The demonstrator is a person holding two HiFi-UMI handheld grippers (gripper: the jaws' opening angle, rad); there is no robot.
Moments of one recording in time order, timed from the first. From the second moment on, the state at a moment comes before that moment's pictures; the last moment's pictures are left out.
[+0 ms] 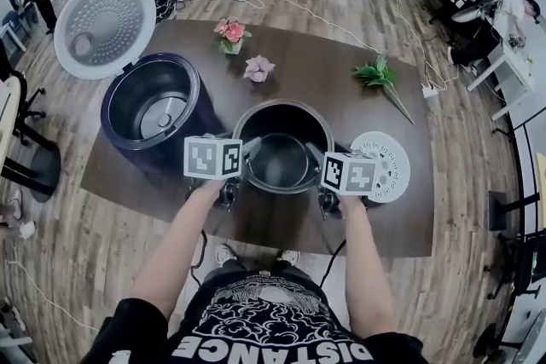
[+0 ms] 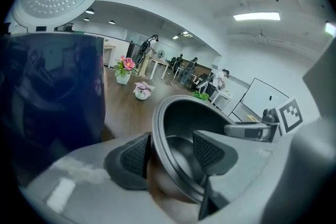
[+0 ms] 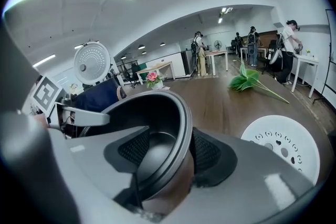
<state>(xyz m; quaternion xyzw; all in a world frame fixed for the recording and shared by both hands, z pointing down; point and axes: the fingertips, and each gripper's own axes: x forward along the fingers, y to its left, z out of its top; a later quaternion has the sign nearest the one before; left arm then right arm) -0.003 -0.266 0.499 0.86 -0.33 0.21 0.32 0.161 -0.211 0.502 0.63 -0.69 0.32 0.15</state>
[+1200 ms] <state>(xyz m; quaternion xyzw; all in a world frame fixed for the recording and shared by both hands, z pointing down) -0.040 -0.292 0.411 0.87 -0.40 0.12 0.26 0.150 -0.251 0.406 0.65 -0.72 0.22 0.14</state>
